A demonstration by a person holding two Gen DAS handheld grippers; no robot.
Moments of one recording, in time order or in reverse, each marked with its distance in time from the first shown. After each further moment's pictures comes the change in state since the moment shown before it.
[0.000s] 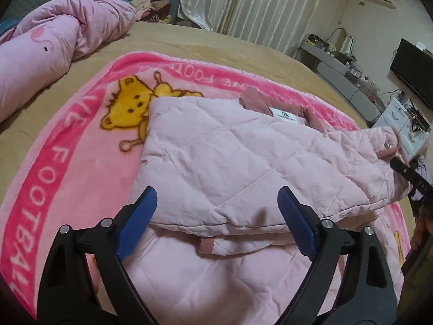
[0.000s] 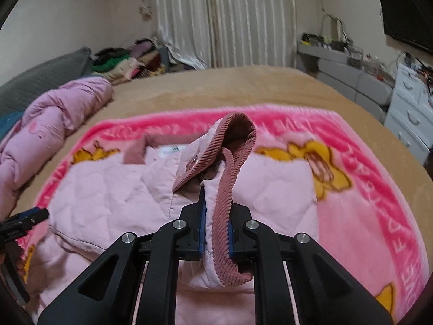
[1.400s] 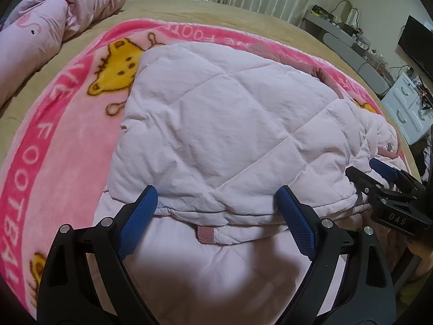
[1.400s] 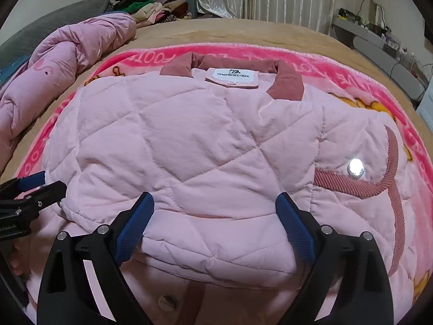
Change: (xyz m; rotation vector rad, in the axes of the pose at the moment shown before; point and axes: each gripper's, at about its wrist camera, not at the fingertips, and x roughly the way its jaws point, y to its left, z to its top) left arm 0.046 0.002 -0.025 0.037 0.151 0.035; right arm 0.081 0.104 -0.057 -0.150 0.221 0.080
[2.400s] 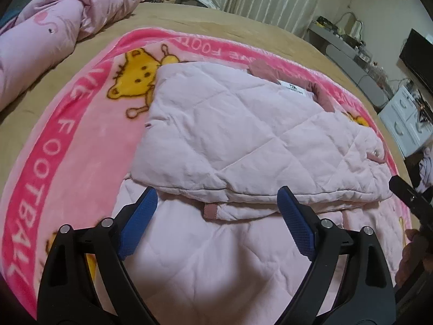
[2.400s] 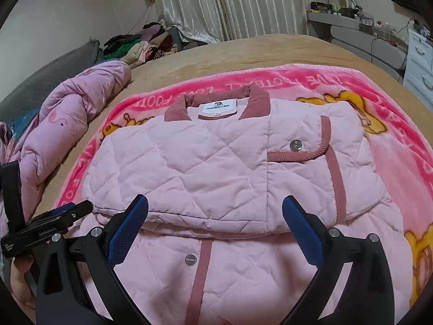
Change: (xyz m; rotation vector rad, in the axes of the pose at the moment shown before) left arm -0.049 0.000 -0.002 -0.058 -0.032 0.006; right arm -0.097 -0.030 -0.015 0.212 -0.121 0.071
